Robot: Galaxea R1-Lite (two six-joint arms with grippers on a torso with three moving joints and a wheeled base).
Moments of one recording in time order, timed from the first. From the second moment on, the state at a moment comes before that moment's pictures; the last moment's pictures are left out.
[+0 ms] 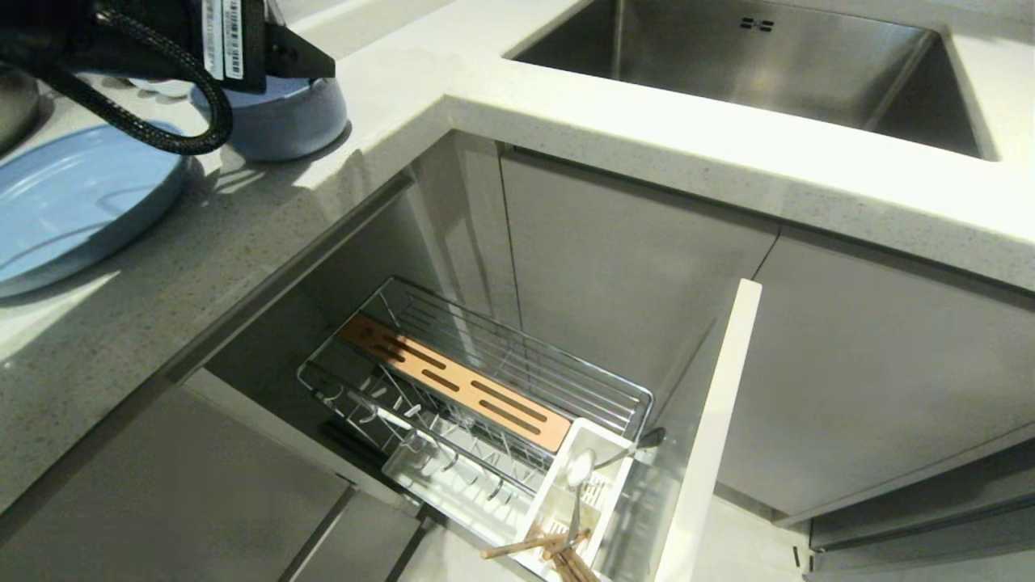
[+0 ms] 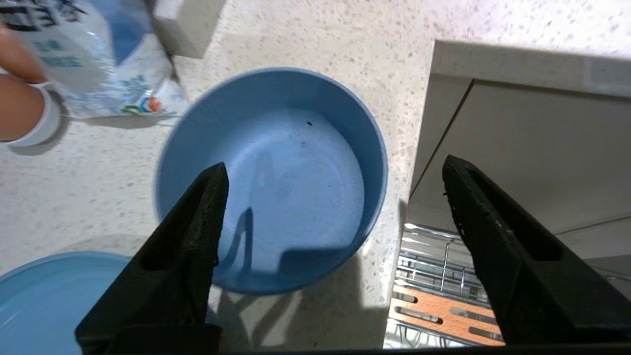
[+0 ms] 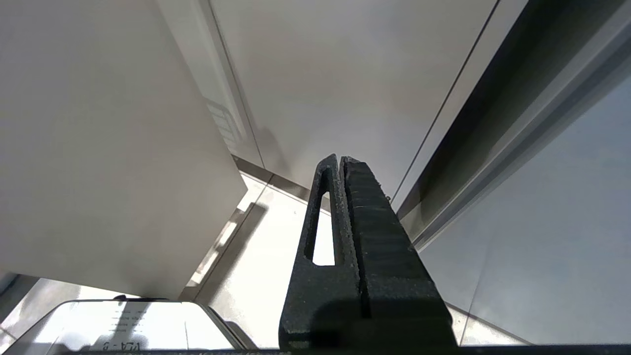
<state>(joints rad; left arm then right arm) -0.49 1.57 -1.93 0.51 0.38 0.23 0.00 0.00 0.00 0.00 0.00 0.00</state>
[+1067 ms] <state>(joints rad) -0.46 1.65 -1.95 0.45 0.37 0.23 0.00 0.00 0.00 0.00 0.00 0.00</state>
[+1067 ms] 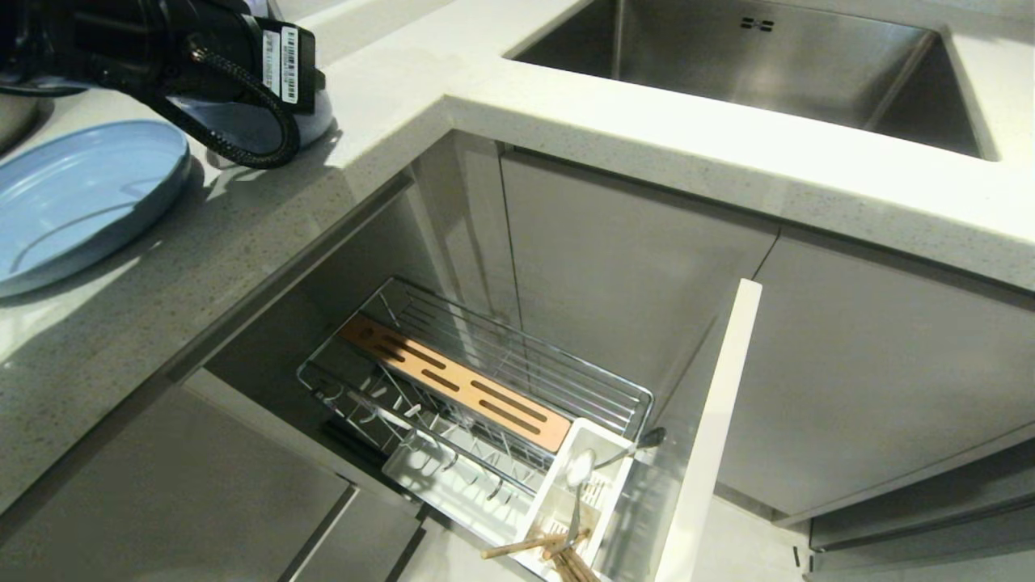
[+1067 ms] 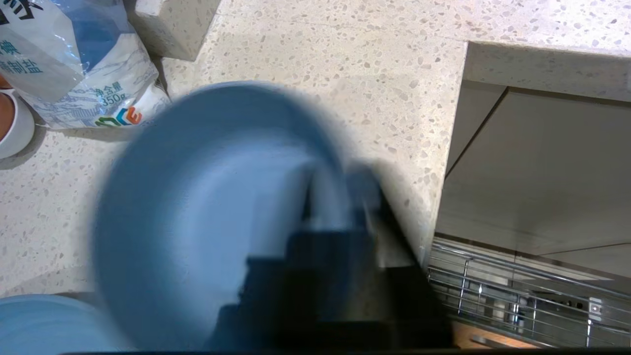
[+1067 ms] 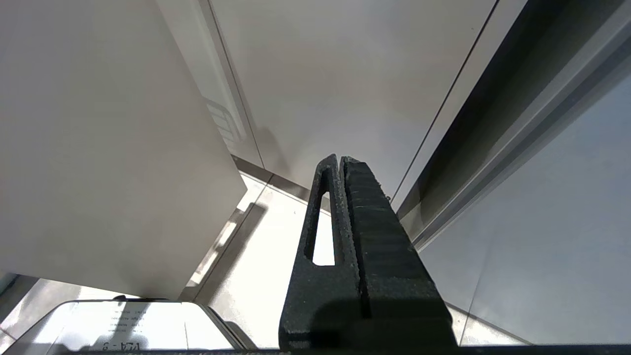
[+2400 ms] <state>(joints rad) -0.85 1.45 -1.89 0.21 0.45 0.01 0.00 0.00 0.00 0.00 0.00 0.00</state>
